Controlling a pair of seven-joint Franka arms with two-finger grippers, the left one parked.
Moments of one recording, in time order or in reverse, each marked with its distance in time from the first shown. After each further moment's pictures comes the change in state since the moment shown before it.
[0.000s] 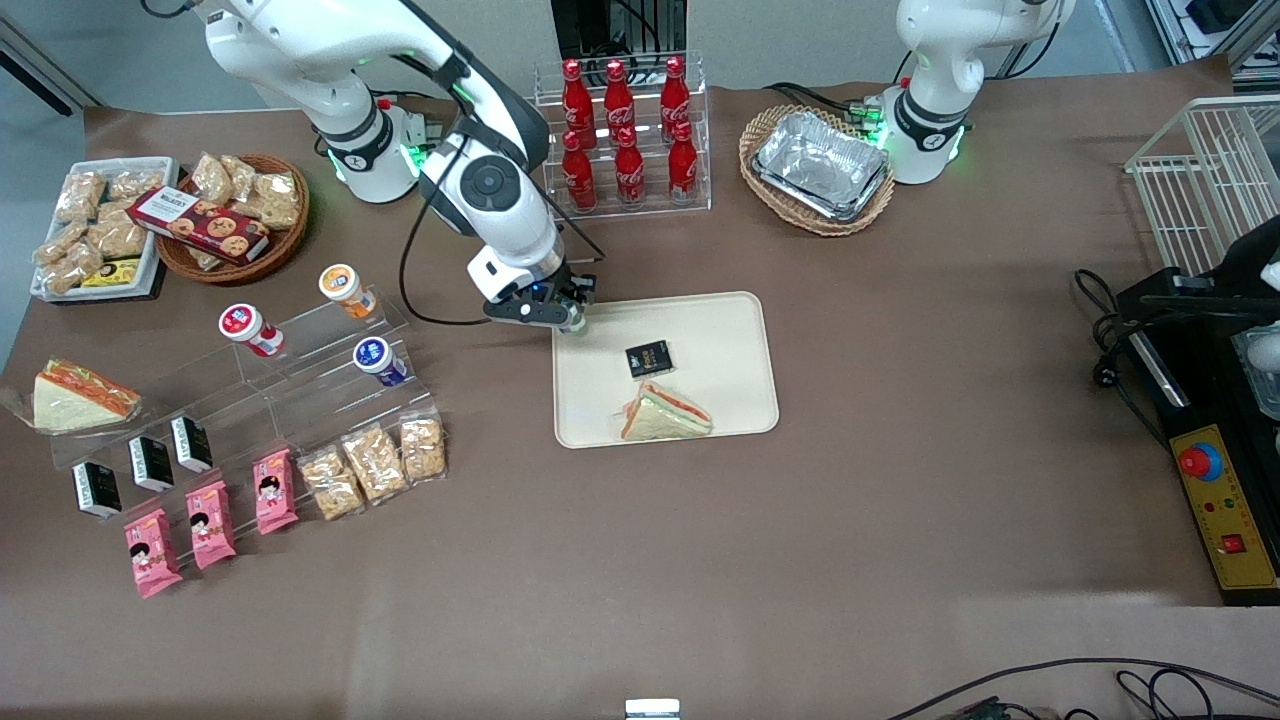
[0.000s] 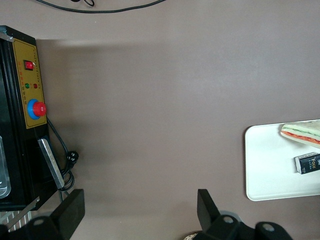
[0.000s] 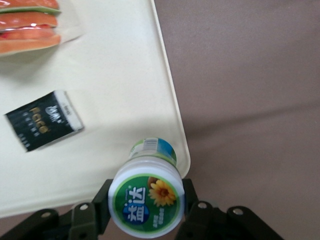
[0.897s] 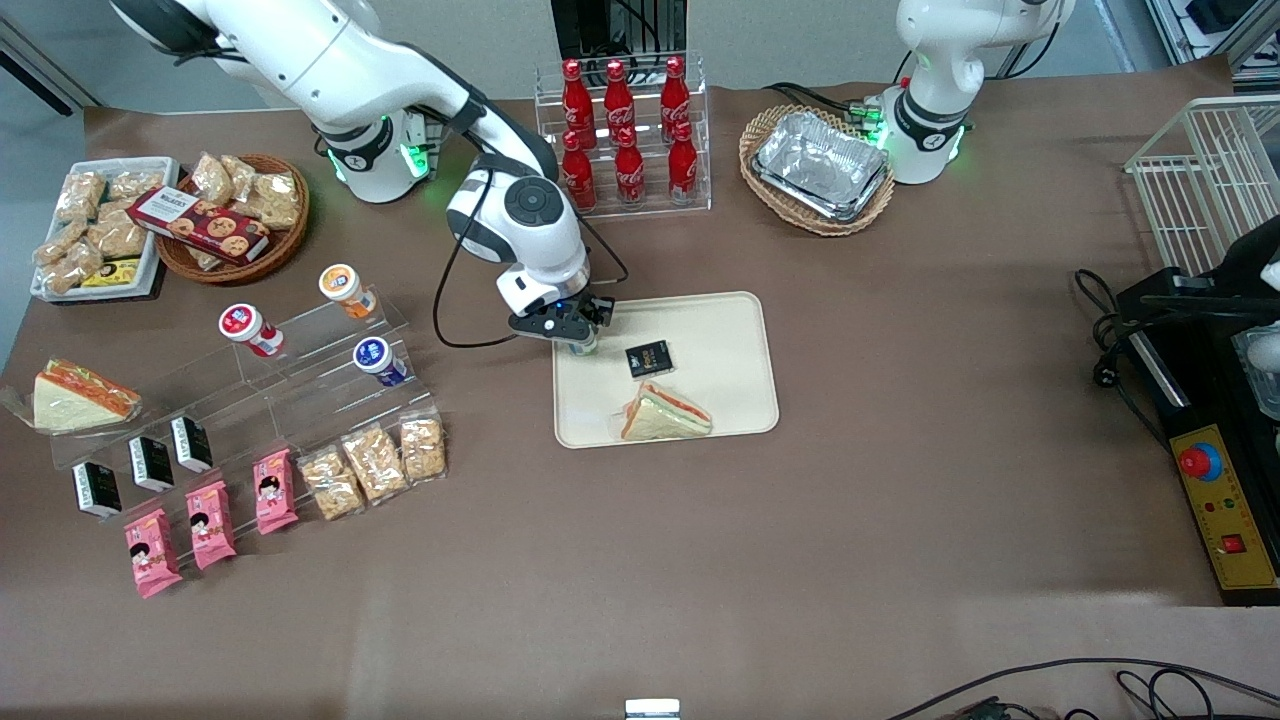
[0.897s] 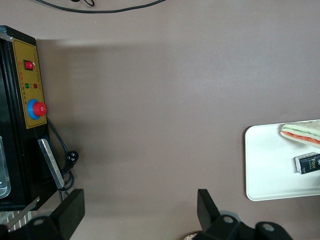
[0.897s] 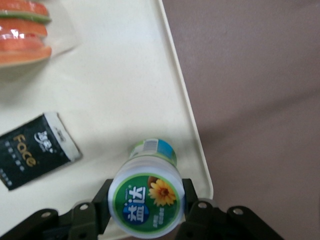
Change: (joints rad) arm 0.025 0.185 -0.001 0.090 -0.342 0.034 0.320
